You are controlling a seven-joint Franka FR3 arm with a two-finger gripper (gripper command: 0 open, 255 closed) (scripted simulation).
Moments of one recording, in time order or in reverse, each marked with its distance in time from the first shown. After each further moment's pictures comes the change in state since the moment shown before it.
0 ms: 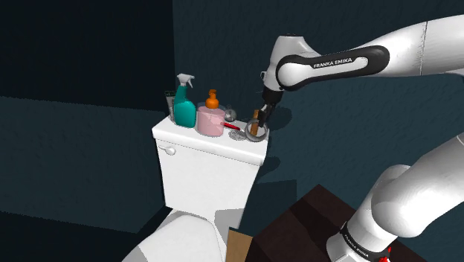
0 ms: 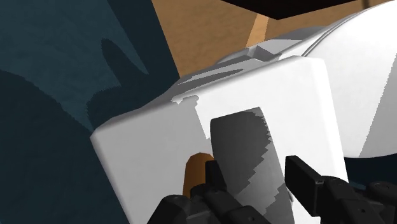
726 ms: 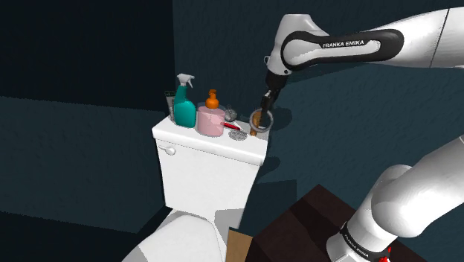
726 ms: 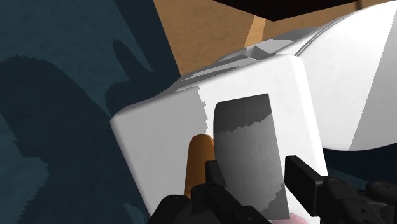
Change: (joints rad) arm 0.001 -0.023 0.000 0.126 0.005 -0.149 -0.012
